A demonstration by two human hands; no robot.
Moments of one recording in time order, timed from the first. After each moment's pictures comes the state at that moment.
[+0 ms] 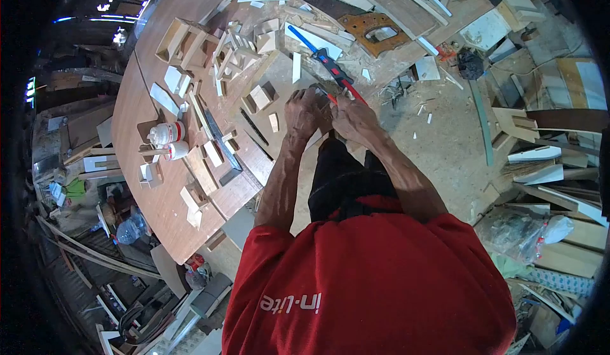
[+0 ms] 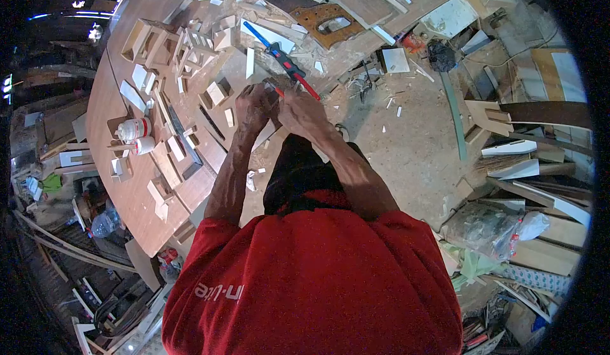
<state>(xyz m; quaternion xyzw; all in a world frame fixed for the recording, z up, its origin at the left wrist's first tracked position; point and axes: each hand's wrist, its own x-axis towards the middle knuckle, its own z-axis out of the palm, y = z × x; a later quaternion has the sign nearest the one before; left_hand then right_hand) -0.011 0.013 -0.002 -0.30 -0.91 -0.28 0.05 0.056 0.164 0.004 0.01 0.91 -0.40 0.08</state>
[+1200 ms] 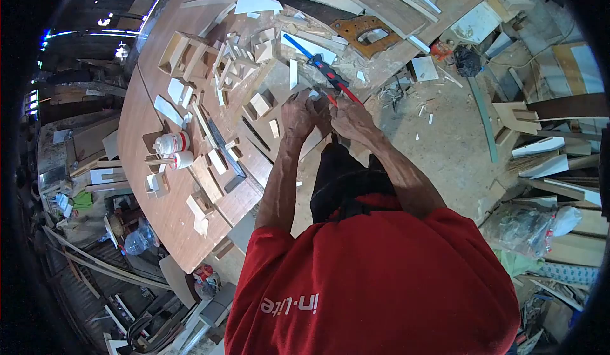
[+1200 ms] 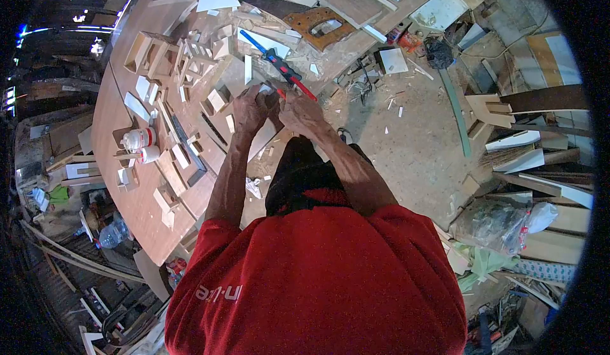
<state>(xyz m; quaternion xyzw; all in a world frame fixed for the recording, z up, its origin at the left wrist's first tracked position) -0.017 0.017 0.009 -0.26 -0.92 -0.28 0.02 0.052 0.162 -0.024 0.00 0.92 -0.38 0.05</state>
